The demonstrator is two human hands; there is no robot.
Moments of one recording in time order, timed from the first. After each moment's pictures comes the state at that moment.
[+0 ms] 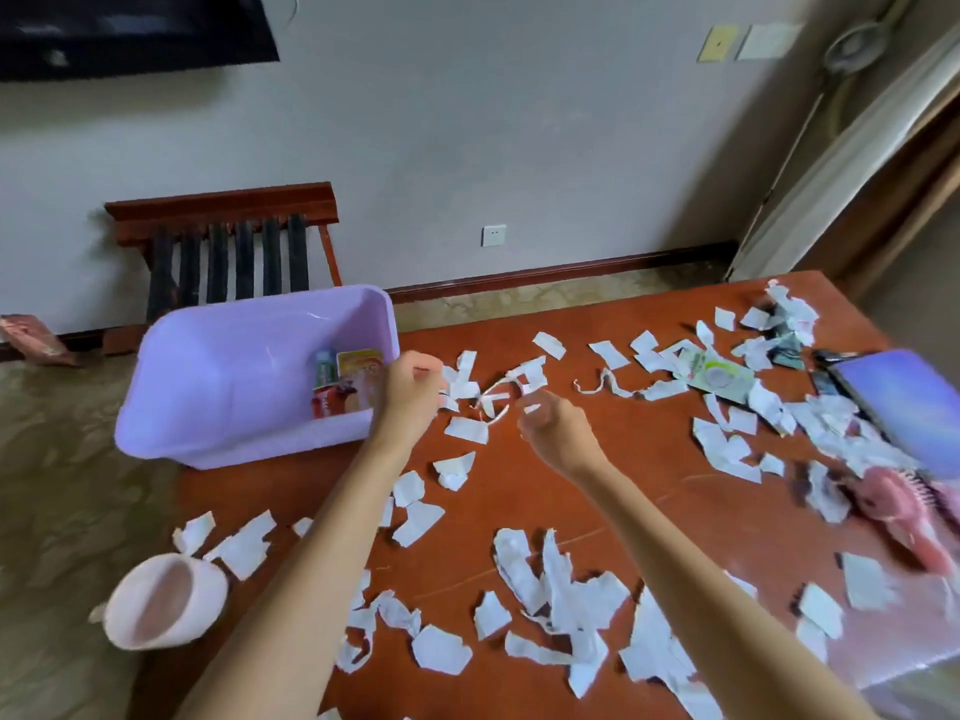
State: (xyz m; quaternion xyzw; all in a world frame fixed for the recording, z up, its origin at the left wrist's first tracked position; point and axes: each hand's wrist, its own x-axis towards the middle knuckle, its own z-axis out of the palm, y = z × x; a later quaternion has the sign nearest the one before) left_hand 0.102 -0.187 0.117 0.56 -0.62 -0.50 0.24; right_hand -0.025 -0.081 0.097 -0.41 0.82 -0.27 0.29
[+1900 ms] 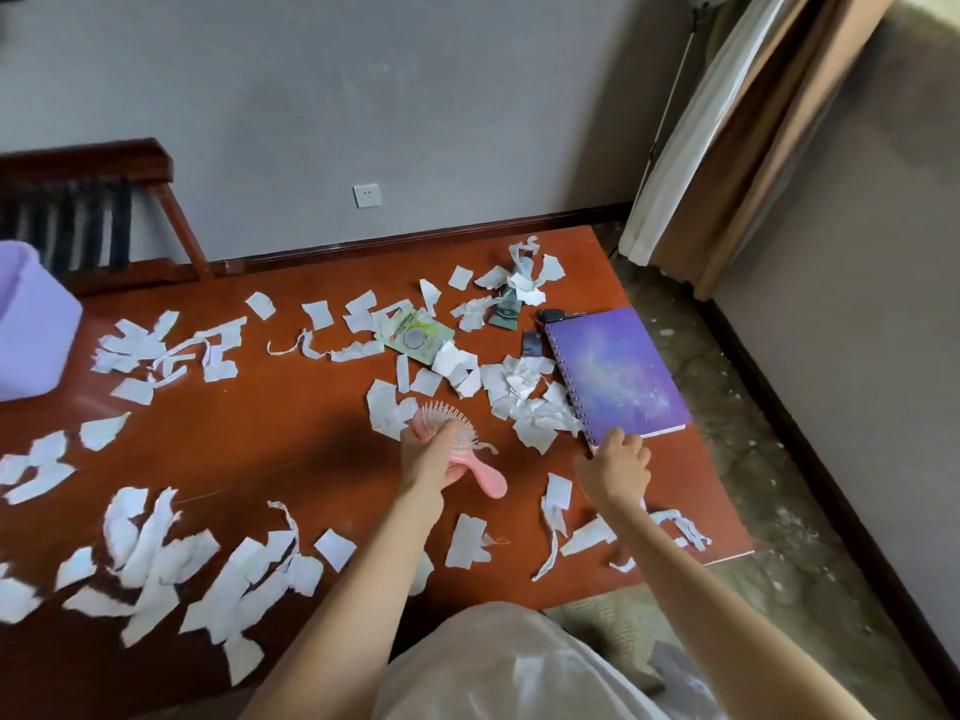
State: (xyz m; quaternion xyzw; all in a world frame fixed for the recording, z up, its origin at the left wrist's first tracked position) left_hand -0.299 0.151 0.040 0.64 -0.27 -0.69 0.22; right_hand -0.454 0.258 0.007 -0.20 0.95 -0.13 0.21
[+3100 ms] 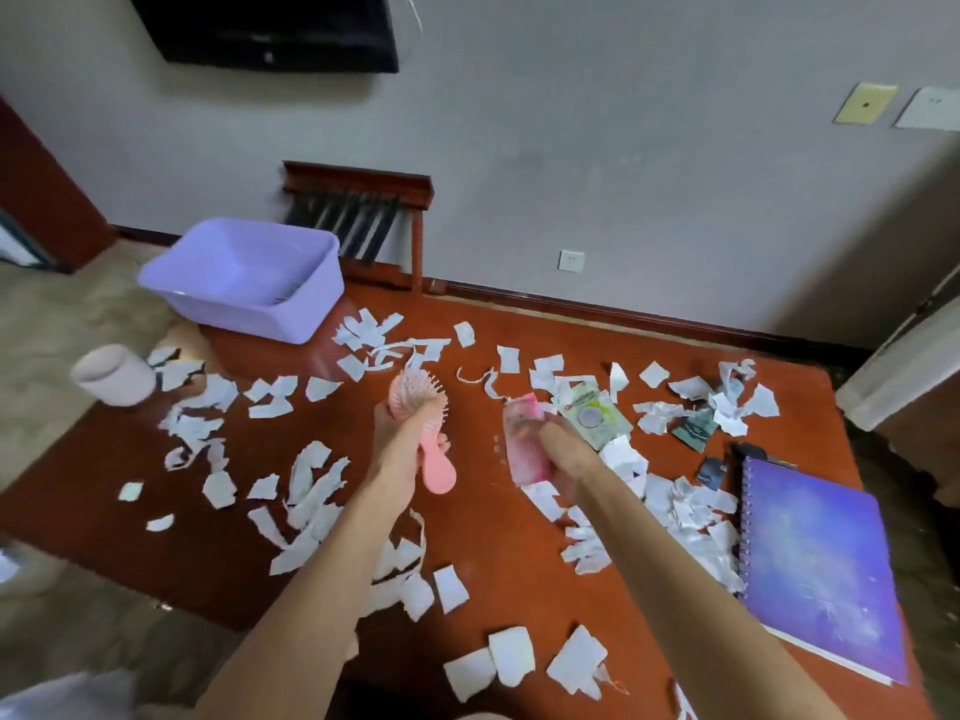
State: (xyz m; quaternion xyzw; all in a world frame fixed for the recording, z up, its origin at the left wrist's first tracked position) left_hand -0.165 0.070 0.096 0.66 -0.20 -0.57 0.45; right_hand -0.331 0.079 0.081 -0.27 0.59 -0.36 0.67
